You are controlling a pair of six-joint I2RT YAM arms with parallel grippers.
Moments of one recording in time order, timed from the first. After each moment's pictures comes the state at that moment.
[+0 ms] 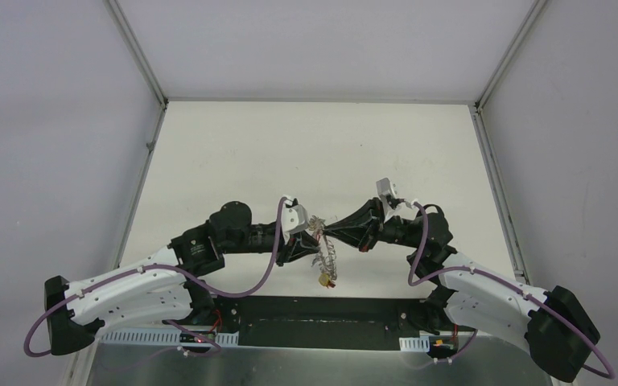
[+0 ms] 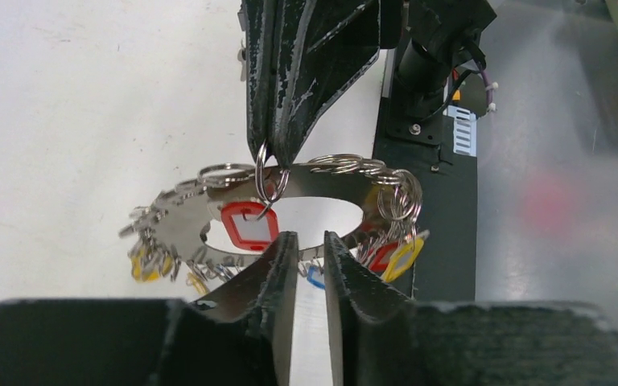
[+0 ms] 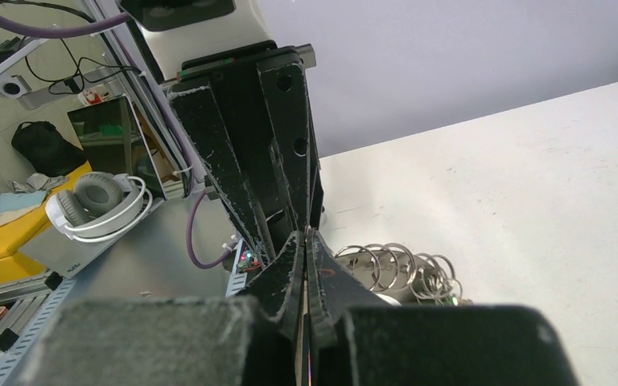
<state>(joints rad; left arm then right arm) -1.06 0.80 0.69 -0.05 0.33 -0.05 0.78 0.91 0.35 0.92 -0.69 0.52</state>
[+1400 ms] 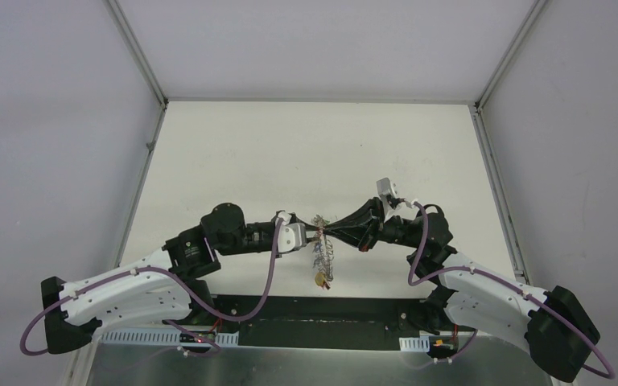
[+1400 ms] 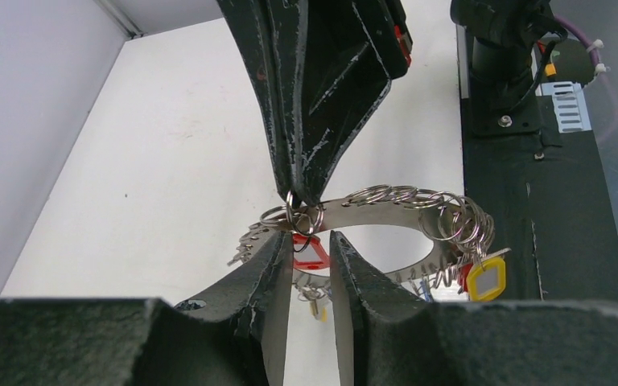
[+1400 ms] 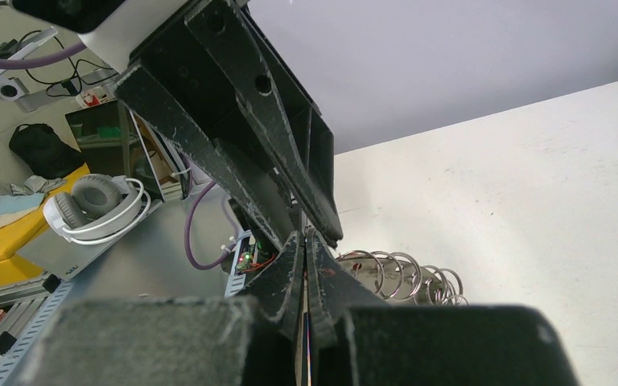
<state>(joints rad) -1.09 0.77 0.72 -0.02 0.25 0.34 0.78 0.91 0.35 0.92 -0.68 0.52</state>
